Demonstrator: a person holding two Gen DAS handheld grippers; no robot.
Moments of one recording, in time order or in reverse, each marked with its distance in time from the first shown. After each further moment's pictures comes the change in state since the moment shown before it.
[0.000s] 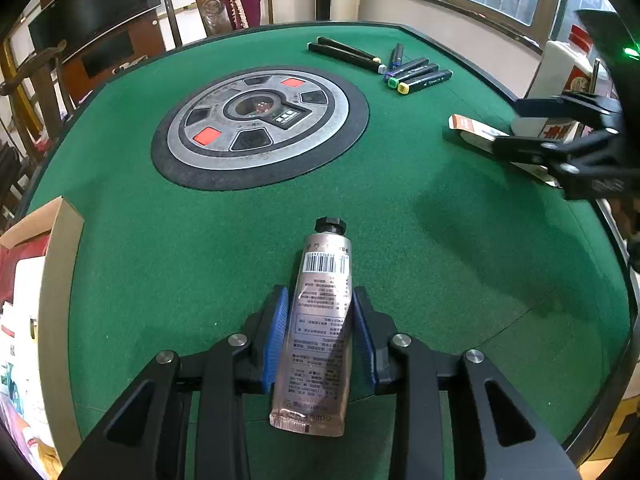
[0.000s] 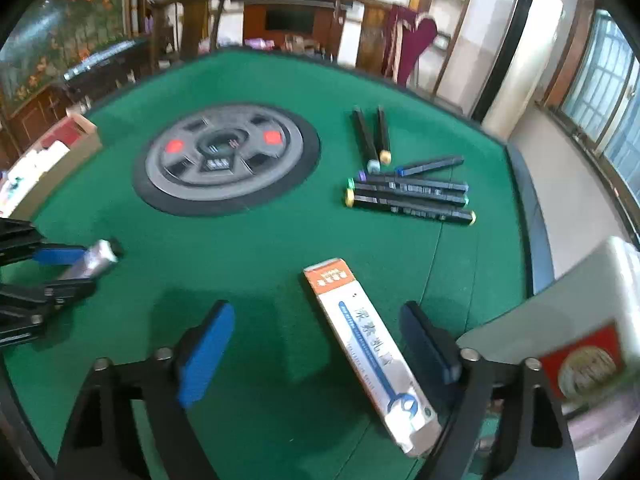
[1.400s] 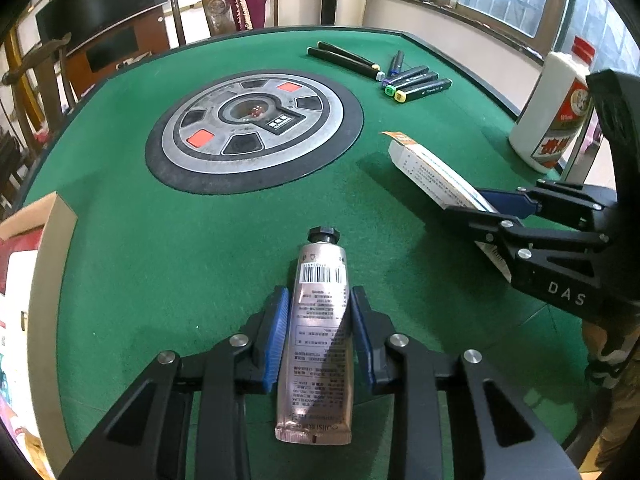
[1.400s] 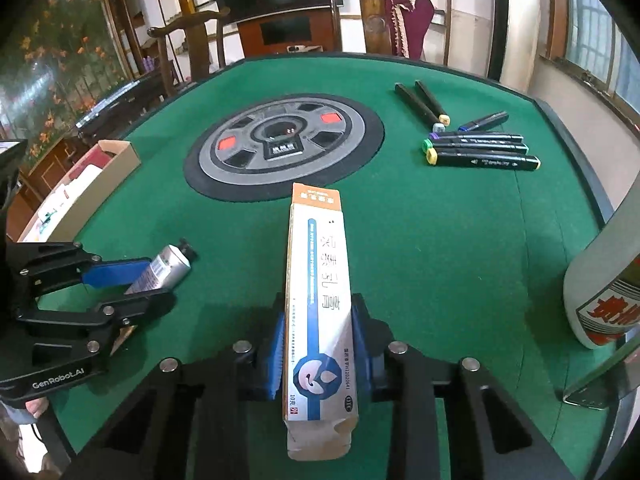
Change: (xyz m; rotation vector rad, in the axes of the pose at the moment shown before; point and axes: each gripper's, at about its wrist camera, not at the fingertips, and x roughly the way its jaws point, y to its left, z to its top) left arm 0.001 -0.005 0.004 -0.048 -0.017 -0.021; right arm -0.003 0.055 -0.026 0.165 -0.090 0.183
